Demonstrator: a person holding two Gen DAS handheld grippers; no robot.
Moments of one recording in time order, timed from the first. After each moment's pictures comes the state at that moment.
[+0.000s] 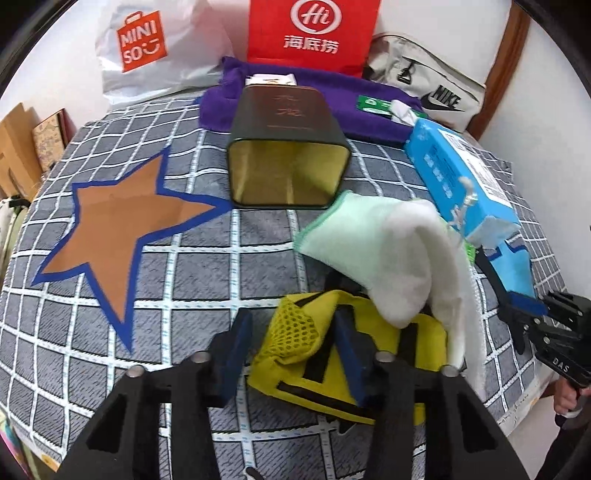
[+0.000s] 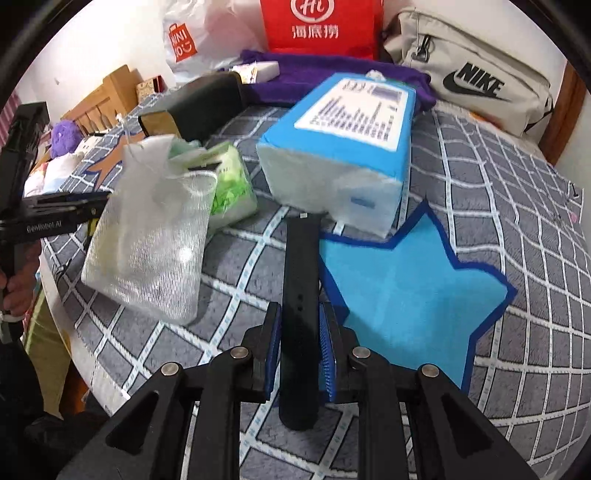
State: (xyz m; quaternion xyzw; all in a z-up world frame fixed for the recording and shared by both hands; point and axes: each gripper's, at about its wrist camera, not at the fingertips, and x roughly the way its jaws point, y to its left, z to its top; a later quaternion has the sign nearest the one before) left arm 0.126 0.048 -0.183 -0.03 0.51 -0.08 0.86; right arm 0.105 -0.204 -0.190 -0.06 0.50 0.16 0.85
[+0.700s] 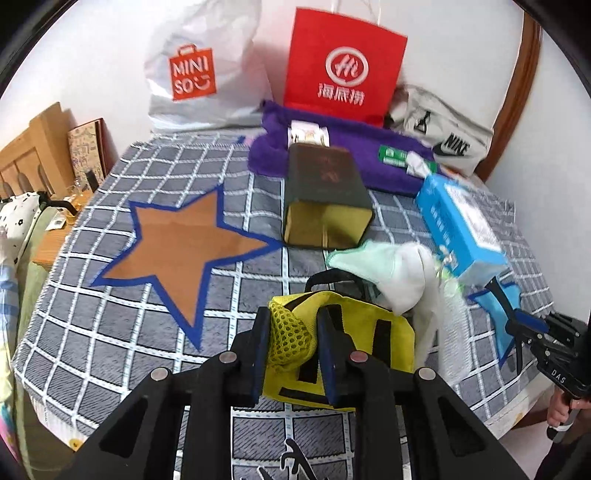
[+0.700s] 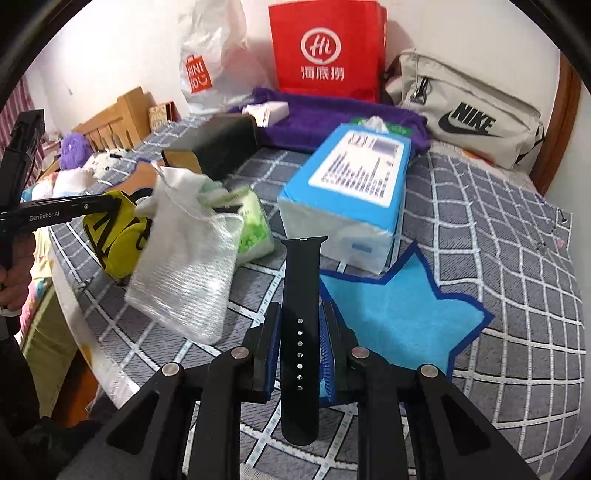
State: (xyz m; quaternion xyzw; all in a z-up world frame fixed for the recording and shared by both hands) left arm 0.098 0.085 -0.133 -0.06 0.45 -0.03 0.89; right arm 0.085 -0.203 -0.150 -0.06 0.44 0.17 0.88
